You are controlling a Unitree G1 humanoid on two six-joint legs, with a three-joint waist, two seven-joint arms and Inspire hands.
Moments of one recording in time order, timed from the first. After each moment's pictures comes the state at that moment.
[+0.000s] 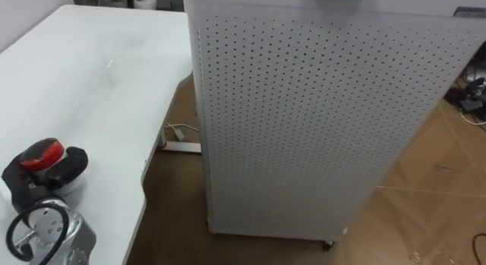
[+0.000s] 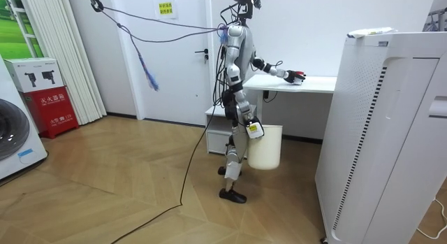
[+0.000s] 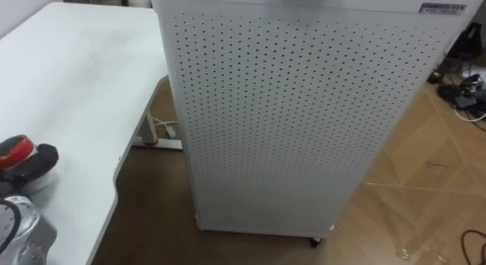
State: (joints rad) left arm -0.49 0.38 0.04 0.92 -0.52 -0.26 0.62; right arm 0.03 -0.23 0.33 1.01 0.31 -0.03 0.14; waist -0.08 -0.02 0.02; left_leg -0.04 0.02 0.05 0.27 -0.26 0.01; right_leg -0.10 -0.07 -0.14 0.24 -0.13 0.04
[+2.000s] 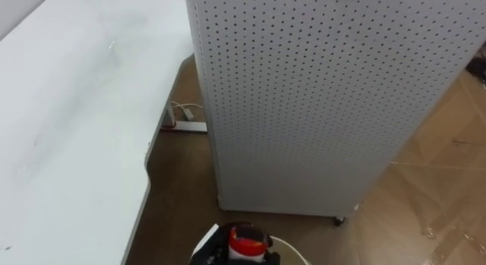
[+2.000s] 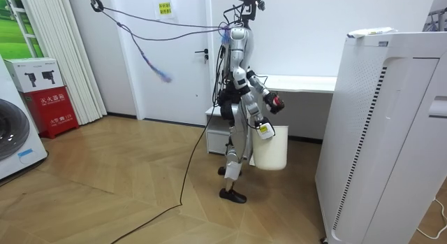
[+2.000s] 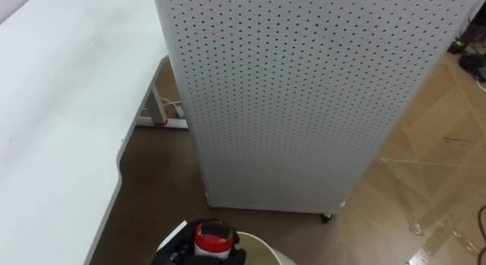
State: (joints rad) left arm -0.06 0.21 -0.52 0.54 -0.32 -0.14 -0.10; right arm -0.16 -0.23 0.31 1.02 0.35 -0.04 0.11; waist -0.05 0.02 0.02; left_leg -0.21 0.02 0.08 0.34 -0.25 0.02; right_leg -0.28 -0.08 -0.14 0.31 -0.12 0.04
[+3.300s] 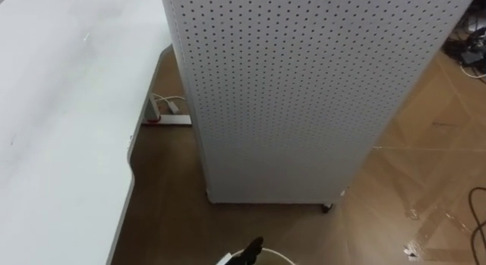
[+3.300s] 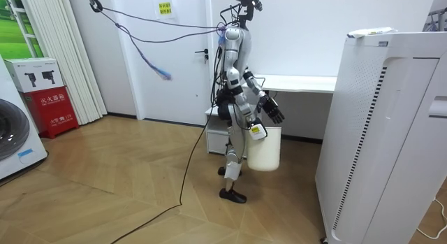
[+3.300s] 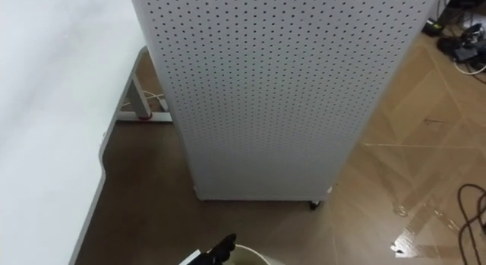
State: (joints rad) left arm -0.05 0.19 -0.55 0.55 -0.15 -0.14 -0.12; right arm -0.13 -0.22 0.33 1.04 0.35 -0.07 0.13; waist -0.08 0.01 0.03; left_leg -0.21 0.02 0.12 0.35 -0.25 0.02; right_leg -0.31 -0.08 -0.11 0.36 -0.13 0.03
